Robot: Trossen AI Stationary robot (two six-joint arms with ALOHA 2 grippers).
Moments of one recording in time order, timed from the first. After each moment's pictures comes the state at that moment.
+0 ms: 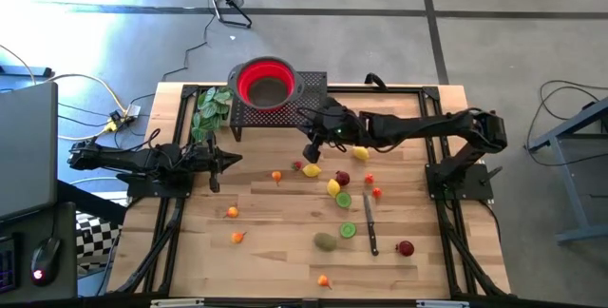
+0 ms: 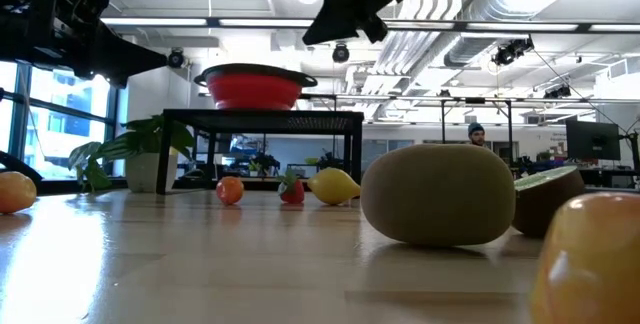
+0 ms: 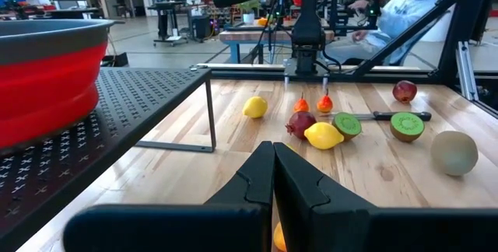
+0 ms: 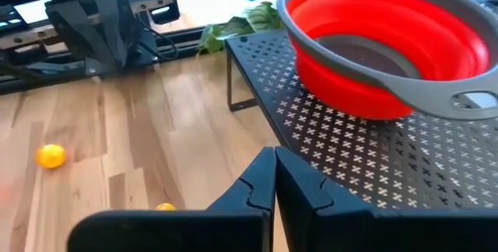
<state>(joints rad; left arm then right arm) -0.13 0.07 0.02 0.03 -0.33 0.02 -0.10 1.63 1.27 -0.11 0.26 0.13</state>
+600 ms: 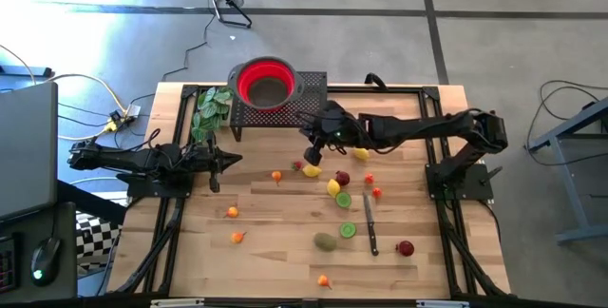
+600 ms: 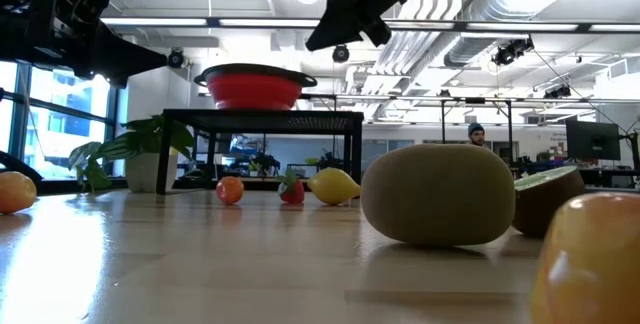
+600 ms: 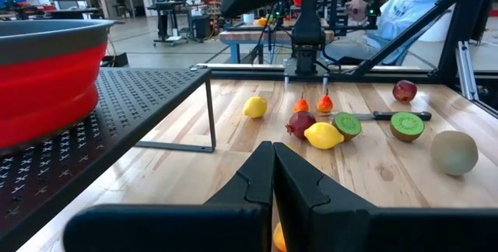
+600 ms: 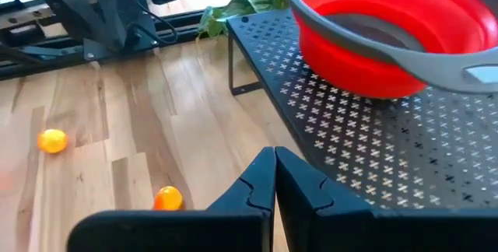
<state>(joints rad) -0.13 0.07 0.02 0.03 -0.33 0.02 -0.08 1.63 1.26 -0.15 0.27 0.16</state>
